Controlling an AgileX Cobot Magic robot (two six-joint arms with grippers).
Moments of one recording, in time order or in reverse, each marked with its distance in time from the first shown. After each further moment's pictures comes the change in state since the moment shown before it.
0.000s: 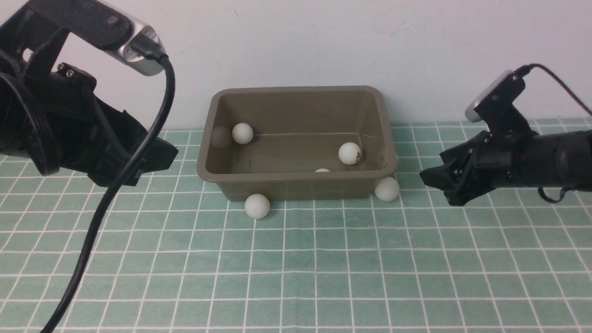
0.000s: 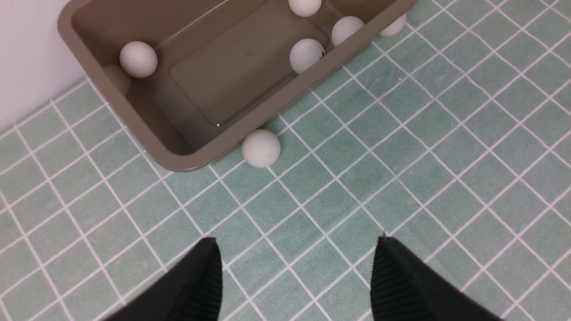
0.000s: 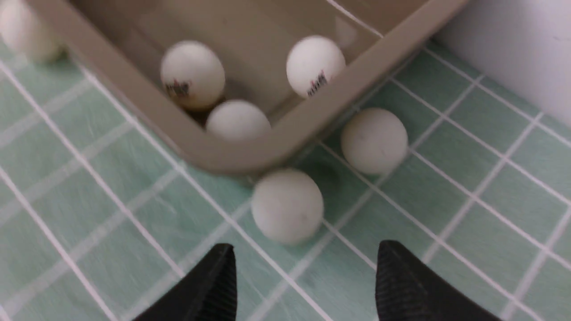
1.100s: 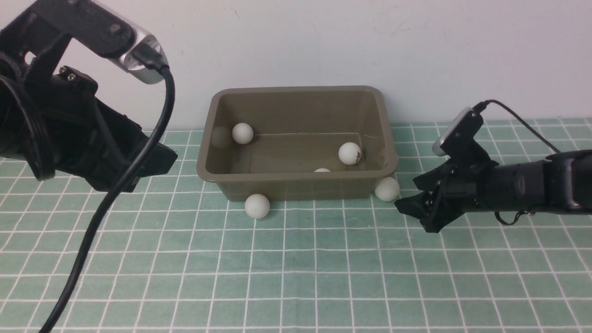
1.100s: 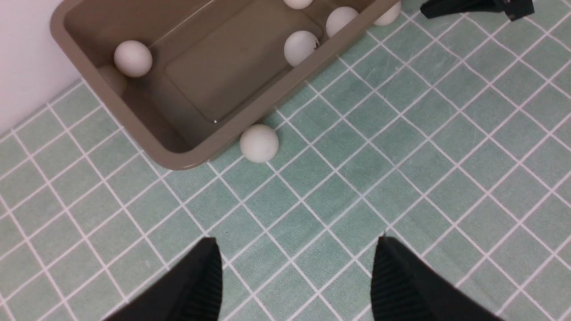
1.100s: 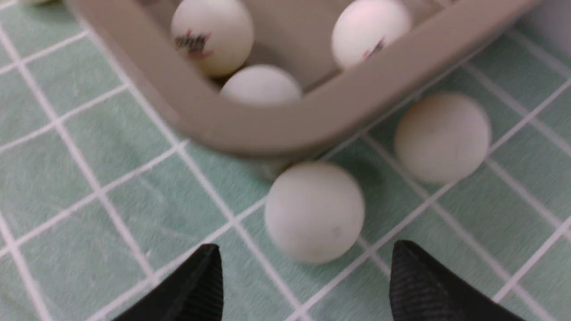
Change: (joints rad) right arm 0.035 0.203 -0.037 0.202 0.027 -0.355; left arm 0.000 0.000 0.000 0.000 0.015 0.038
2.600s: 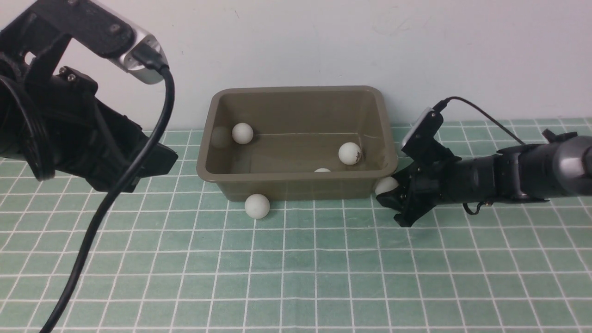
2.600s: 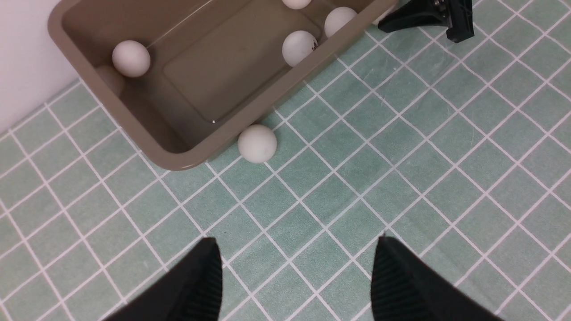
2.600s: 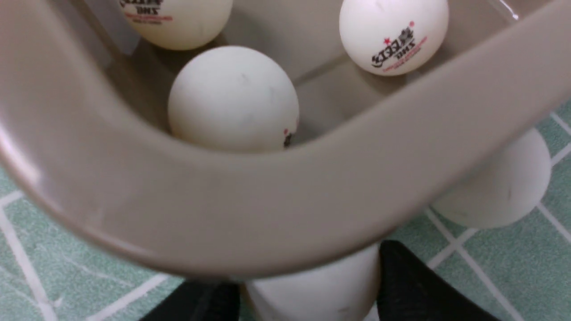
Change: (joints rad) right arm 0.088 0.152 -0.151 0.015 -0.125 -0.057; left arm 0.000 0.000 0.000 -0.003 0.001 0.000
